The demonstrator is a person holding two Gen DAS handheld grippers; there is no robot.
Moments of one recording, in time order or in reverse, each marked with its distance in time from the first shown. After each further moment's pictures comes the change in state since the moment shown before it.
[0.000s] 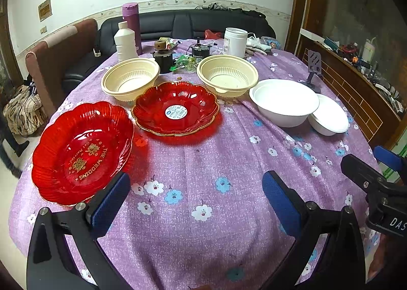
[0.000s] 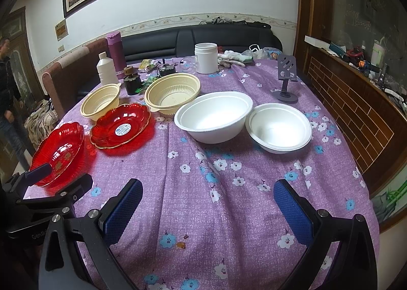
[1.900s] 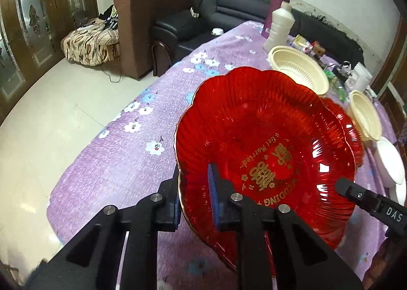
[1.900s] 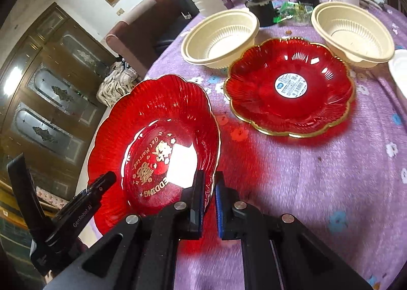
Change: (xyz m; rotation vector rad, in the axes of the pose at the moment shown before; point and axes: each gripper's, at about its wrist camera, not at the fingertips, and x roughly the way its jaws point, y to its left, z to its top) left arm 0.010 0.222 -0.026 -0.421 0.098 0.294; right arm 0.126 0.204 0.023 0.003 0.384 0.556
